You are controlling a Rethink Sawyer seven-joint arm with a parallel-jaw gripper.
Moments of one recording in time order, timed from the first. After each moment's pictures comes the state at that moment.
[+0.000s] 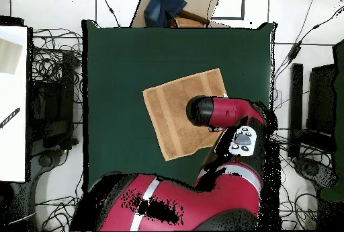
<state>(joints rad) -0.18 -0.33 -0.30 1.38 -0.25 0.65 3.03</state>
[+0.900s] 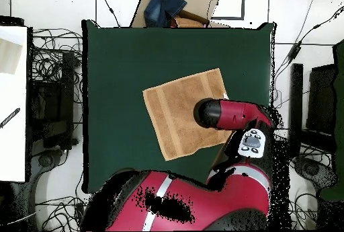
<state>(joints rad) -0.23 -0.32 -0.30 1.38 -0.25 0.54 3.03</state>
